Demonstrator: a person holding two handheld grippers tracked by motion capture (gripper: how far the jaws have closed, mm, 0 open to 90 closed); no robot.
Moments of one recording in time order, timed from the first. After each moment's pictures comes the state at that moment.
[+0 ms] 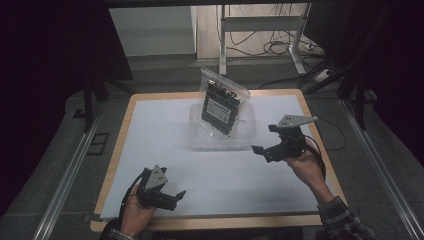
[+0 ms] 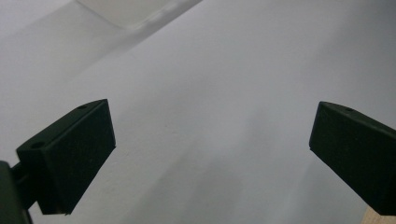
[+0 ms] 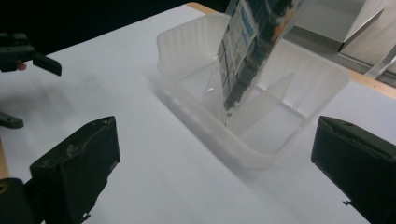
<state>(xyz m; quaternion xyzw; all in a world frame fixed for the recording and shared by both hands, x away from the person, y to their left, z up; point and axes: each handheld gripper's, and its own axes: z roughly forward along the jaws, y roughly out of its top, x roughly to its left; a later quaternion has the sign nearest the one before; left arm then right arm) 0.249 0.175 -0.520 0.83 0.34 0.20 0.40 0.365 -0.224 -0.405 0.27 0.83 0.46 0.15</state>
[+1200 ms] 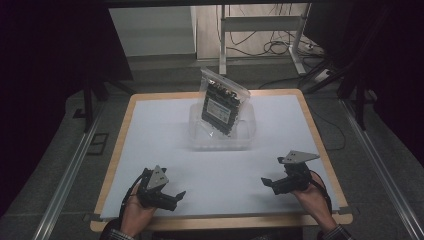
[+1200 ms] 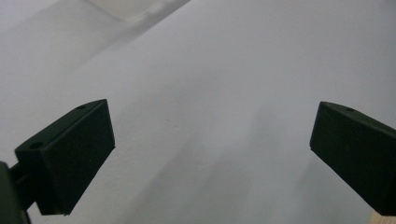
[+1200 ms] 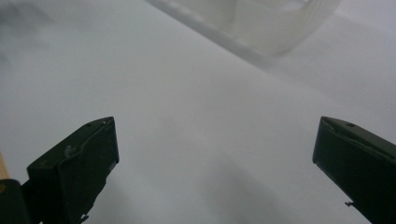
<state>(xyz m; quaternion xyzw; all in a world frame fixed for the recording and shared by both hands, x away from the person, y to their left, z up) 0.250 0.174 -0.522 0.84 0.34 0.20 0.38 0.323 -0.261 -0.494 0.30 0.85 0.41 0.14</state>
